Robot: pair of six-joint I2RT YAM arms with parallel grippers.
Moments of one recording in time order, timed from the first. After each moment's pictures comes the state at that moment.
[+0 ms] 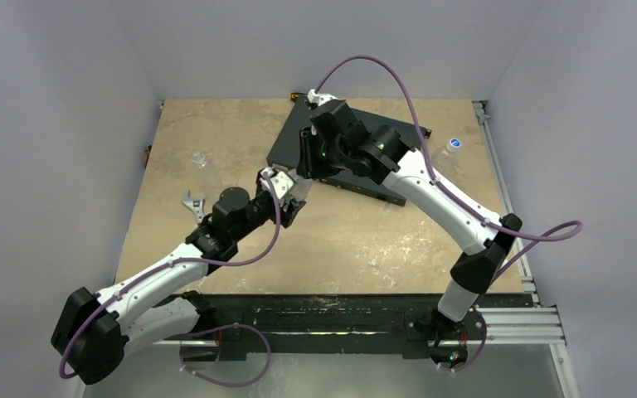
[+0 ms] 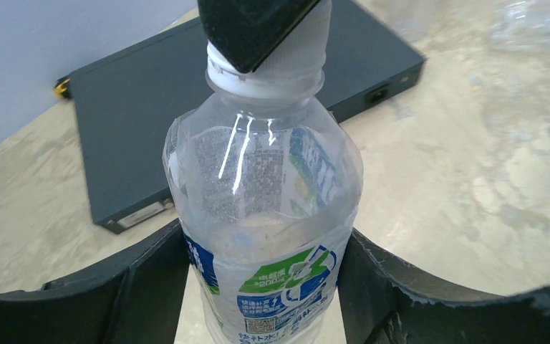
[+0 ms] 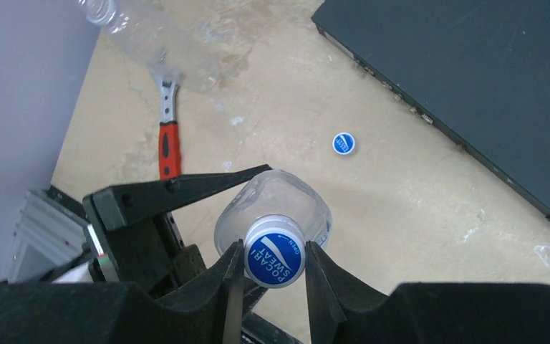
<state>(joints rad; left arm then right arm) -0.64 0.97 0.57 0.26 0.15 0.14 0.89 1.69 1.94 -0.97 0.09 0.52</state>
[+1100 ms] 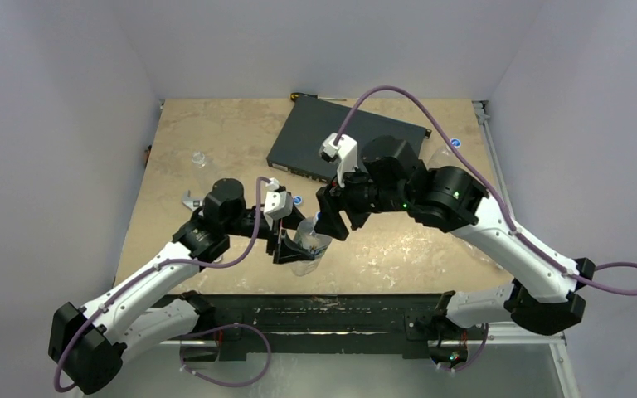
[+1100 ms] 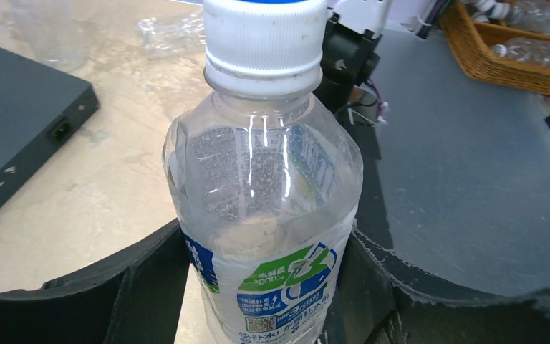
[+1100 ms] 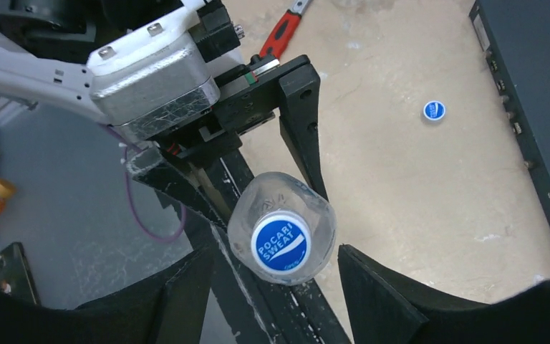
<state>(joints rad) -0.62 0.94 0.68 0.01 0.95 0.02 1.00 1.28 1.69 -0.99 -0.14 0.21</state>
